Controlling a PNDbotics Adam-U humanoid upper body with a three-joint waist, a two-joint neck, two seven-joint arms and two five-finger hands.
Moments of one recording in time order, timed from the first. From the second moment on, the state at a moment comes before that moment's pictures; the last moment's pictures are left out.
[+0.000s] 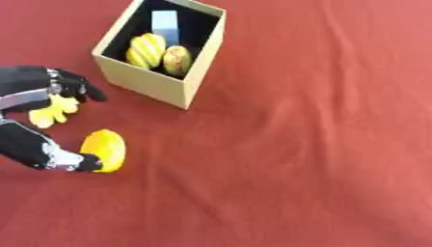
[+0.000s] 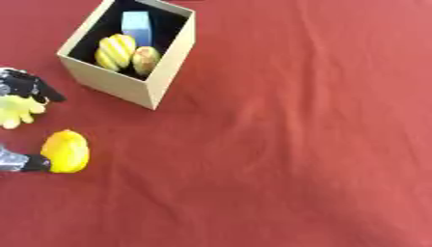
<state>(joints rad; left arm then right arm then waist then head) -0.64 0.93 -0.42 -1.88 -0.39 0.17 -0.66 -0.61 -0.84 -0.04 -1.98 0.14 -0.24 -0.13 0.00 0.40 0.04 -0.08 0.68</state>
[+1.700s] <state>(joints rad) -0.67 0.83 -0.48 -1.71 -0.50 0.12 -0.72 -0.56 -0.81 -0.04 -1.98 0.14 -0.22 -0.12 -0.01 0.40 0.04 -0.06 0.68</state>
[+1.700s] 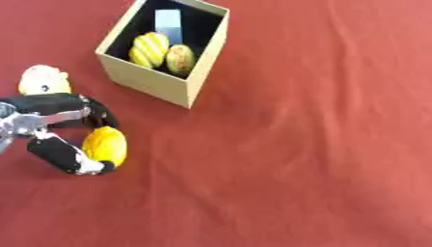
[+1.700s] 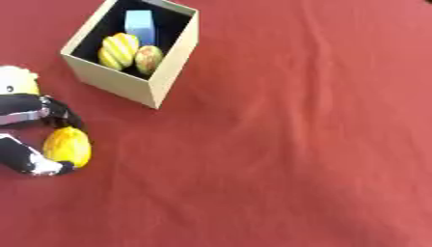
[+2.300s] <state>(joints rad) -0.66 0.84 -0.45 -1.82 -0.52 0.14 -0.71 -0.55 -0.81 -0.05 -1.98 0.14 -0.22 -0.12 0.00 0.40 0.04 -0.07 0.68</state>
